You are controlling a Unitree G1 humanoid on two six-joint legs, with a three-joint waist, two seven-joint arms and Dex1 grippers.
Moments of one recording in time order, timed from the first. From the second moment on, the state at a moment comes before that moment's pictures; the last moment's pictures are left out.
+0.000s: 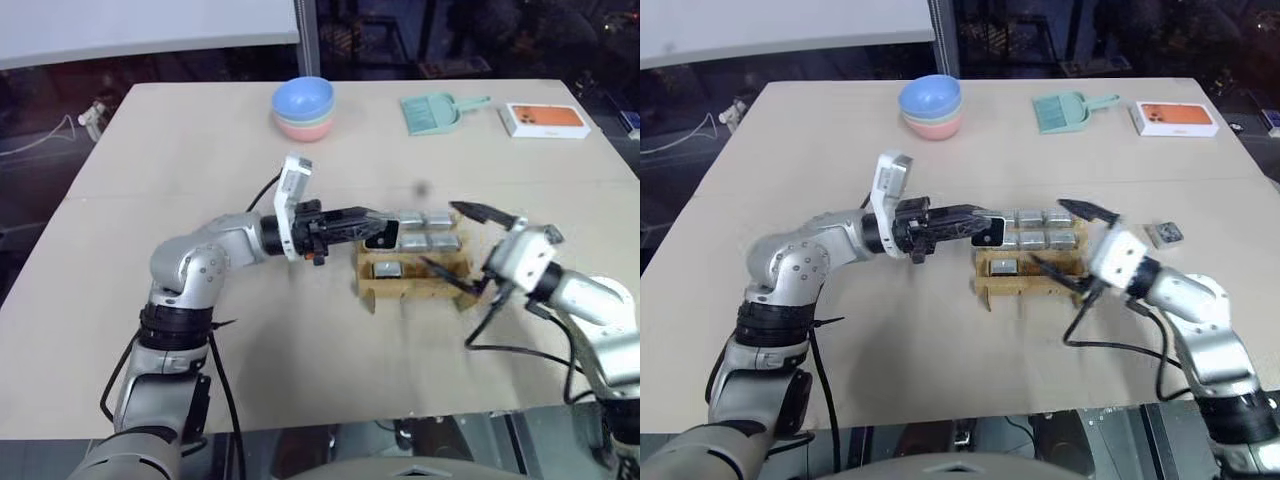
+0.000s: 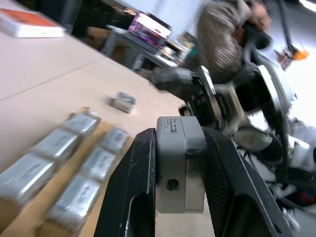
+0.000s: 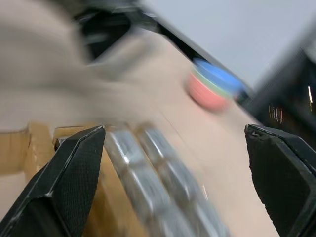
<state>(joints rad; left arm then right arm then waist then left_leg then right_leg) -0.61 0.46 -0.06 -0.10 -0.78 0.79 -1.04 0.00 -0.65 -0.09 -0.44 0.41 0.00 0.73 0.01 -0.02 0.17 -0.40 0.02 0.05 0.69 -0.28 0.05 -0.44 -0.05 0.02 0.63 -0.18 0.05</state>
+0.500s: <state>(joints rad) -0.47 0.21 -0.19 0.20 -0.36 -0.03 -1.13 0.74 -0.77 -0.70 -0.77 1.02 0.36 0.96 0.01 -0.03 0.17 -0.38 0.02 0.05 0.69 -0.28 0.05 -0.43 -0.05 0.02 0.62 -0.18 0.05</state>
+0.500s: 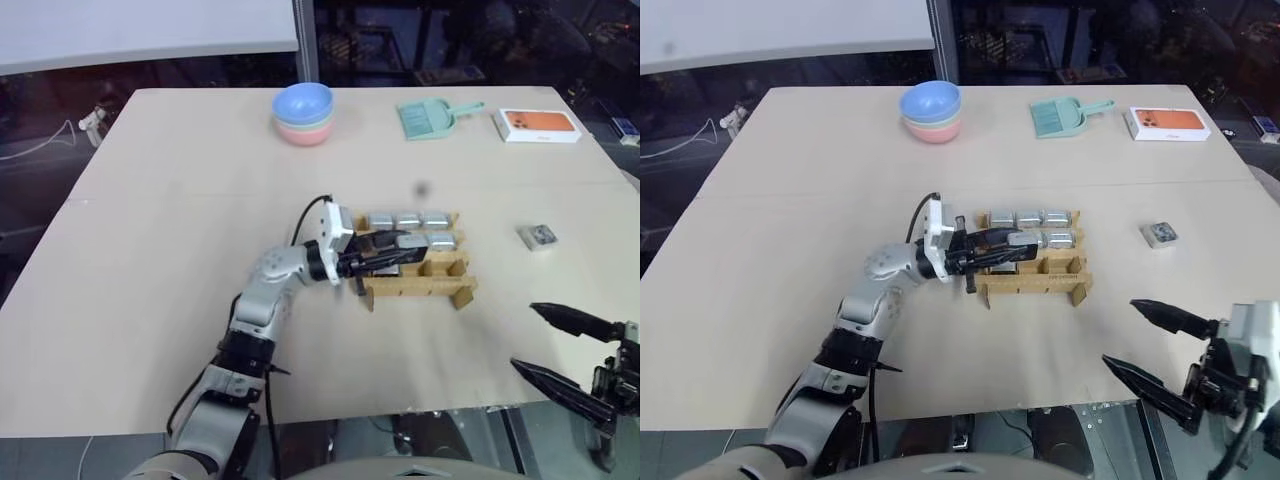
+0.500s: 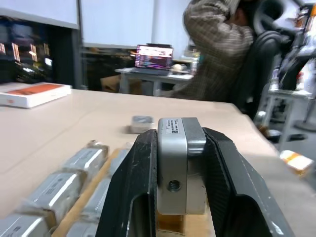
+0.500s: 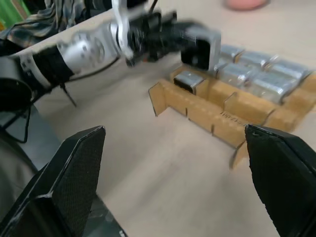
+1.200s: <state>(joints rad) -0.60 0.12 -0.21 0.52 -0.27 -0.25 -1.21 0.64 -0.75 -0.72 -0.79 1.01 0.39 0.90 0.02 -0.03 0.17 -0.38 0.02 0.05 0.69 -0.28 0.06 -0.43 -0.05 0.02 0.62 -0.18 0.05</state>
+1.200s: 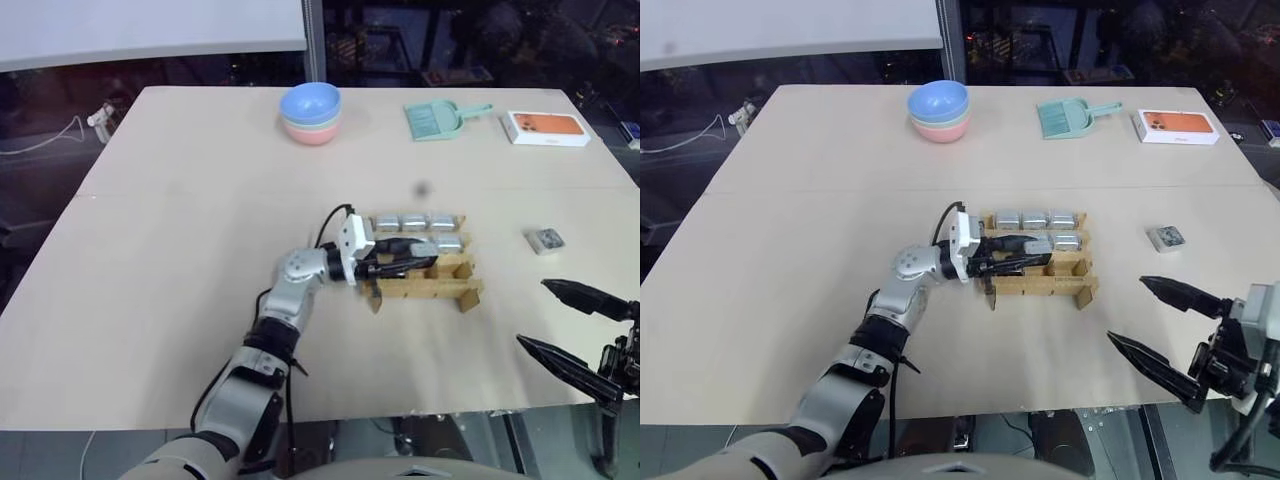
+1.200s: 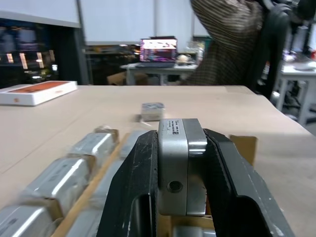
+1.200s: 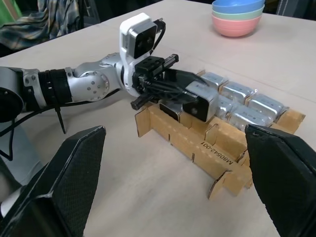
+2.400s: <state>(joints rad) -0.62 0.40 -0.09 0.09 -0.51 0.25 -1.29 0.41 -0.78 -0.47 -0.75 0.75 0.39 0.85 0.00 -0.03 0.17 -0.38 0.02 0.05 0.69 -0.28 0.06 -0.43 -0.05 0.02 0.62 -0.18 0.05</state>
